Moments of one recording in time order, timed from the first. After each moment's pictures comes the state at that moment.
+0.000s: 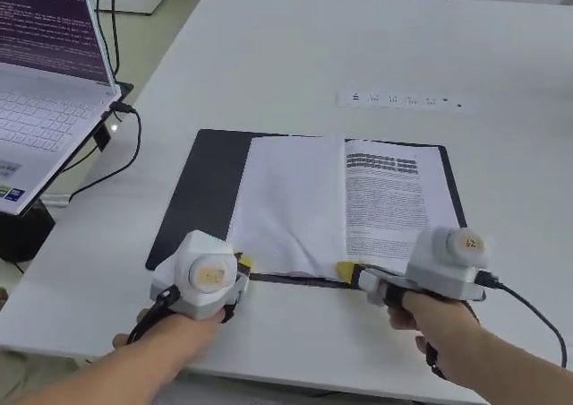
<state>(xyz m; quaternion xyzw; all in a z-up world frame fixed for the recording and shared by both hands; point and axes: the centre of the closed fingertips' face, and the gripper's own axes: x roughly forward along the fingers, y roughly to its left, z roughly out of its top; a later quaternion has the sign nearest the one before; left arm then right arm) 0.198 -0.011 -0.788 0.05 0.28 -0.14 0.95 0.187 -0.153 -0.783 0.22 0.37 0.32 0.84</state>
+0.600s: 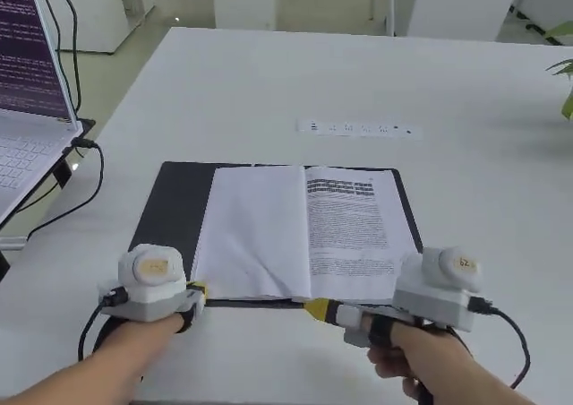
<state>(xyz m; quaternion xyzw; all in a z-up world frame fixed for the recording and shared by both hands) 0.186 0.003 -0.786 -0.07 0.39 -0.11 0.91 0.122 -0.158 -0.714 0.30 0.40 0.33 0.80</state>
